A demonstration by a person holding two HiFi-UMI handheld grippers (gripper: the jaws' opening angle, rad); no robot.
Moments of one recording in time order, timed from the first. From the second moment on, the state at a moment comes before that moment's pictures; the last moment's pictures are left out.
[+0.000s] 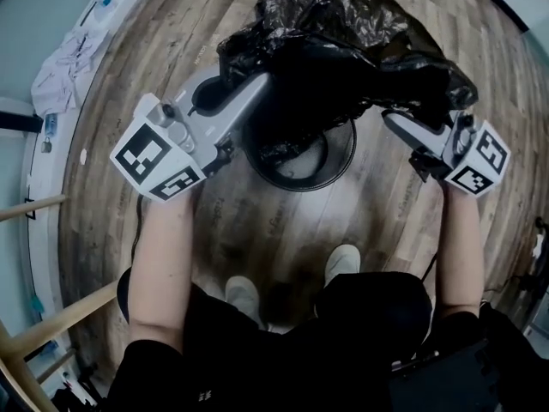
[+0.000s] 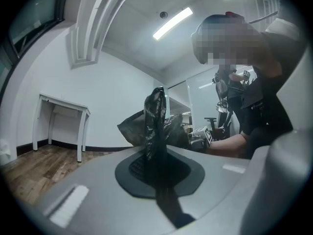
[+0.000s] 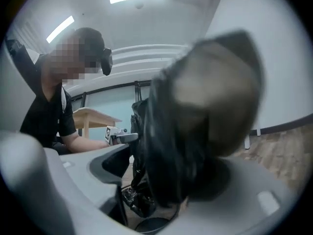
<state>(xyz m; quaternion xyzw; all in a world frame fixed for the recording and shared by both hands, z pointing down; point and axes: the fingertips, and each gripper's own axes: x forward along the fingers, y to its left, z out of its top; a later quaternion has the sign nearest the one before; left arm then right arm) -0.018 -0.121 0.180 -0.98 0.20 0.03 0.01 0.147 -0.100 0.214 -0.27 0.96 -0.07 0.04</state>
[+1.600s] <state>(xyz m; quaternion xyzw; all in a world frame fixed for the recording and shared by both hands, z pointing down) -0.064 -0.083 0.324 -0.97 0.21 -0.10 -0.04 0.100 -0.102 0.282 -0.23 0.97 -0.07 -0.02</state>
